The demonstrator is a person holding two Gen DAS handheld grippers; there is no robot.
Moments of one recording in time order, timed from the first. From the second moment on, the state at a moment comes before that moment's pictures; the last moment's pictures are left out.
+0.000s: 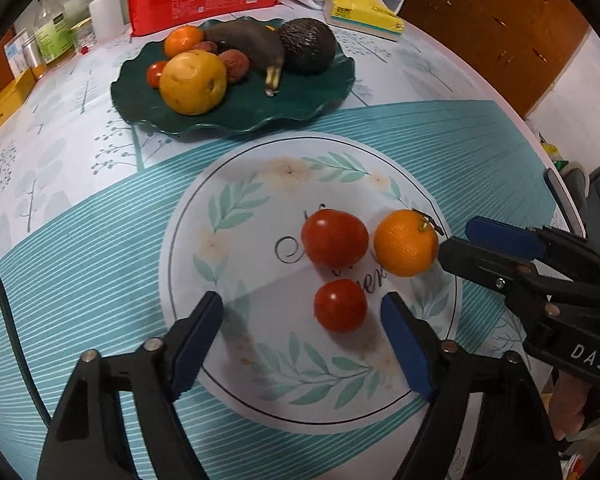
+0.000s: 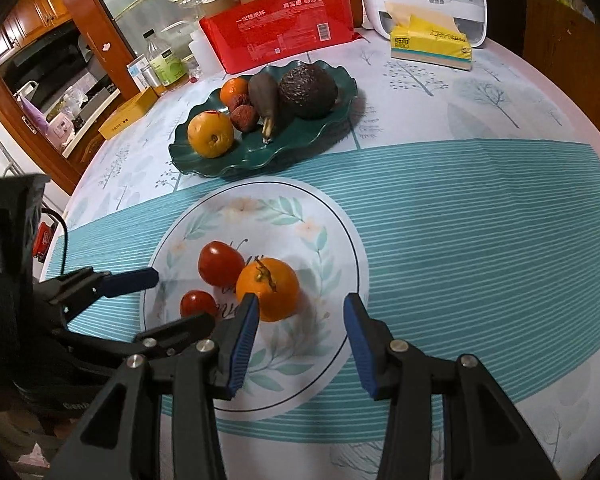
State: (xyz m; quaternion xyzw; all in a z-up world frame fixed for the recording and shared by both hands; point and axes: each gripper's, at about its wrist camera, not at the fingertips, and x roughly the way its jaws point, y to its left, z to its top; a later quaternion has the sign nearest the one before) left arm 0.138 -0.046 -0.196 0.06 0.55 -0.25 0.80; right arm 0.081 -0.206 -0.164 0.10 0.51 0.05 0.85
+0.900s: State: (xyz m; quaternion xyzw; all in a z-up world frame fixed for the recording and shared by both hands) left arm 0.138 -0.029 -0.182 0.06 0.53 -0.24 0.81; right arm 0.103 -0.177 -0.181 0.08 0.53 0.08 0.84
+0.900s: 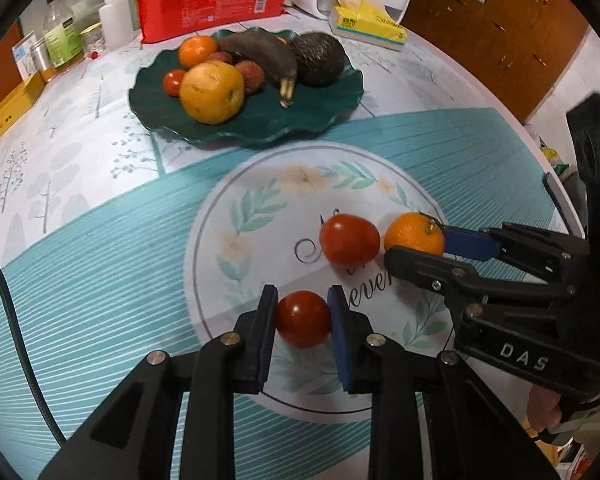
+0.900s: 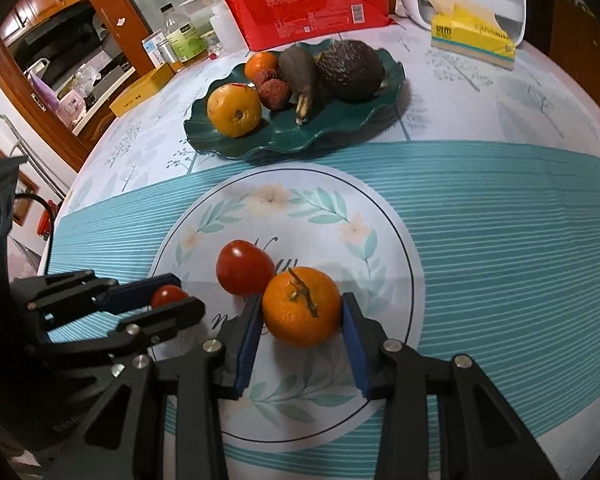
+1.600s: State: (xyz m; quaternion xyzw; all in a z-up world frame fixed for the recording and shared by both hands) left arm 0.231 -0.005 0.018 0.07 0.41 -0.20 0.88; right arm 0.168 -0.174 0.019 0.00 0.38 0.08 0.92
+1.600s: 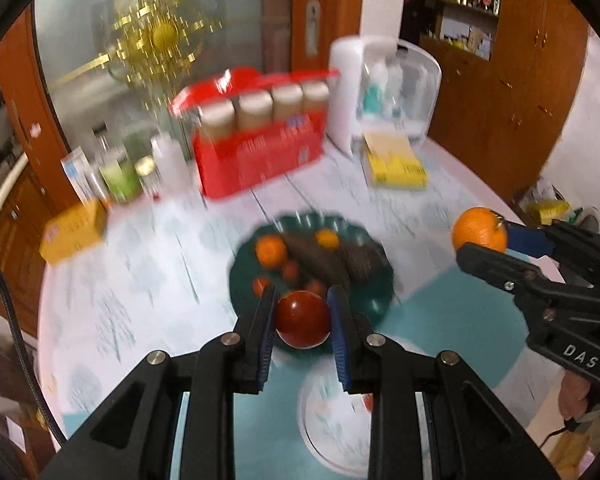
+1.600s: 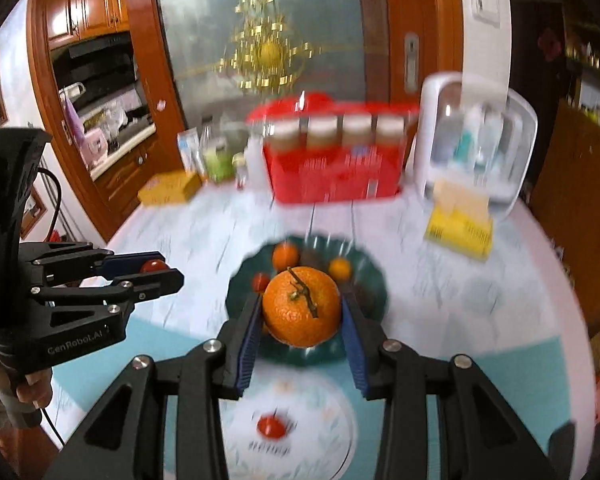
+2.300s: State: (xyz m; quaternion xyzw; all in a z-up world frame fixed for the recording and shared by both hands) left arm 0.357 -0.022 -0.114 0.00 0.51 -0.15 0.85; right arm 0.256 -0.161 -0.105 0.01 0.48 0.09 0.87
